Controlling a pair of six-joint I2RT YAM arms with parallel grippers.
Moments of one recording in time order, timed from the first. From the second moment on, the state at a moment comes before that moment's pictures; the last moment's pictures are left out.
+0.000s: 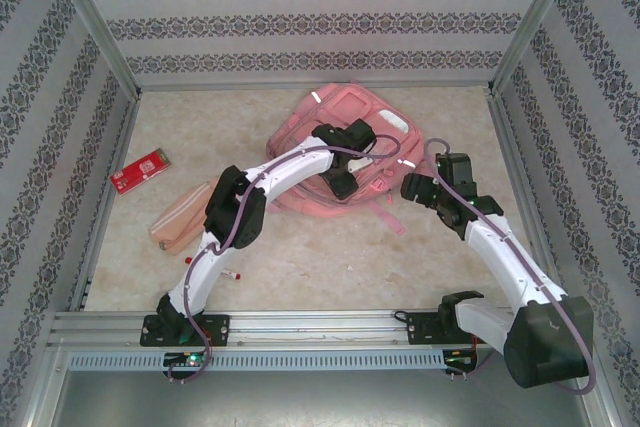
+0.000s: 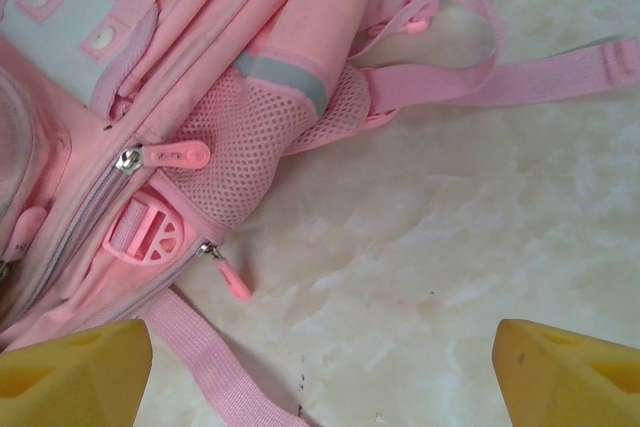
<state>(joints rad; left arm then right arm) -0.74 2.35 2.11 -1.10 -0.13 0.20 0.14 1.08 0.70 -0.47 0.01 0.40</state>
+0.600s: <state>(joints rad) -0.74 2.31 2.09 -1.13 -0.16 0.33 0.17 1.18 0.72 -0.43 -0.12 0.27</state>
